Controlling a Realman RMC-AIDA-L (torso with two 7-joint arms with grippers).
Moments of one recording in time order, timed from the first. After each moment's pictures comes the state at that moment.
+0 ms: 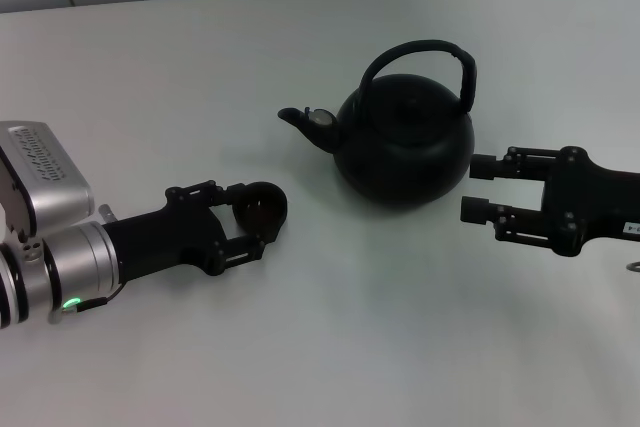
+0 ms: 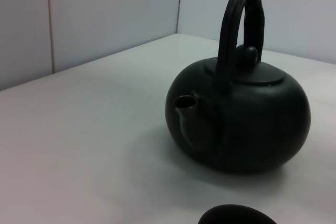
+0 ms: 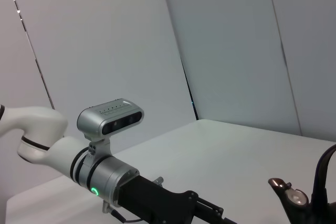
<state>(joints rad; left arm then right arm) -0.50 -2.08 1.38 0.39 1.39 1.07 -1.03 0.33 2.07 -0.56 -0.71 -1.95 -1.80 1.25</state>
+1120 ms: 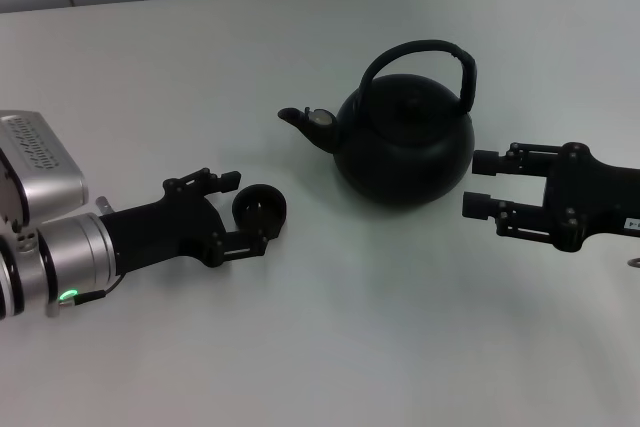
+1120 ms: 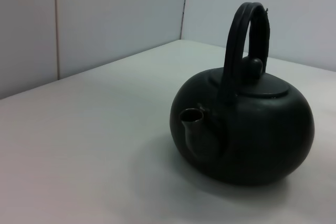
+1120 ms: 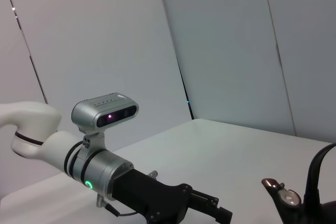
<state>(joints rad) -0.47 -2.08 1.41 0.47 1.39 1.07 -1.09 0.33 2.07 -0.56 -0.72 -1.95 -1.79 1.25</state>
